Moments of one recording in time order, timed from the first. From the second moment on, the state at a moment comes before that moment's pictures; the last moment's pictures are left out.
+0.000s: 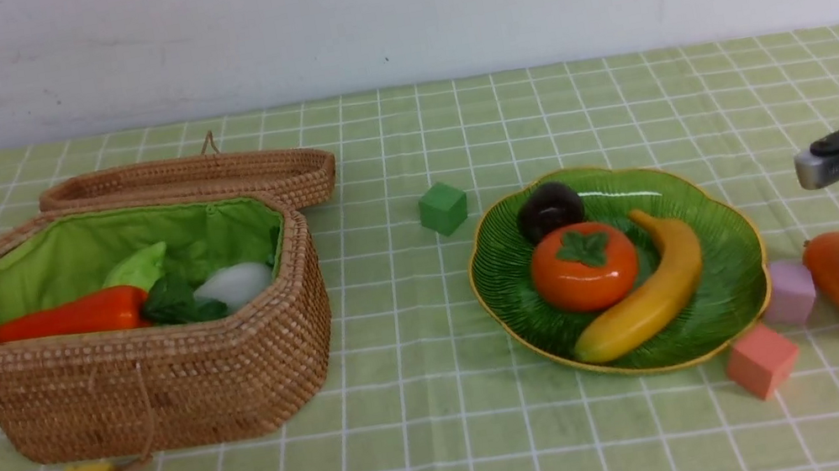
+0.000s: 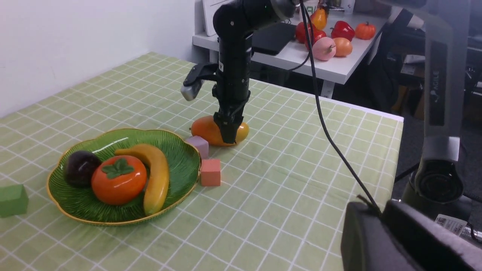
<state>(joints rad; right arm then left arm) -0.09 1.92 -1.34 -0.01 0.96 -0.31 -0.70 0.45 -0.74 -0.64 0.62 0.54</state>
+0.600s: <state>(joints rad) -0.09 1.98 -1.34 -0.01 0.96 -0.28 -0.70 0.45 -0.74 -0.57 0.61 0.54</state>
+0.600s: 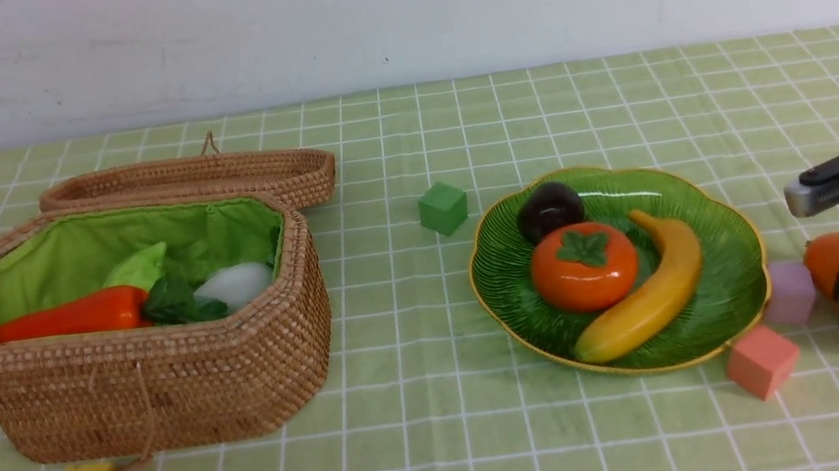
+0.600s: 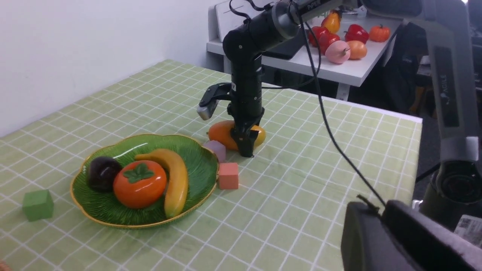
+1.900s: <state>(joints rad) 0.19 1.83 -1.38 0.18 0.76 -0.12 -0.70 0.45 -0.74 -0.47 0.61 0.51</state>
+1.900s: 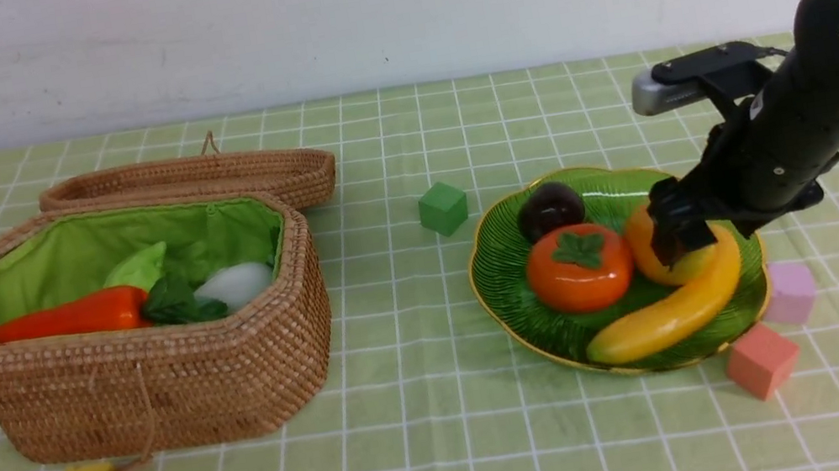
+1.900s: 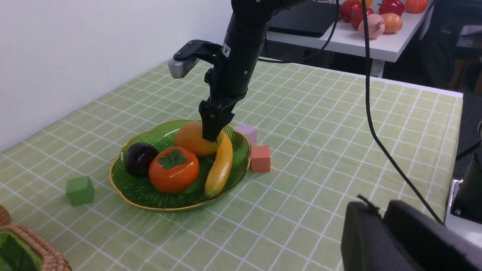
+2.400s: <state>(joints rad) 0.19 1.41 -1.36 0.15 1.20 -0.07 -0.70 0.45 -0.74 -0.45 0.57 0.47</state>
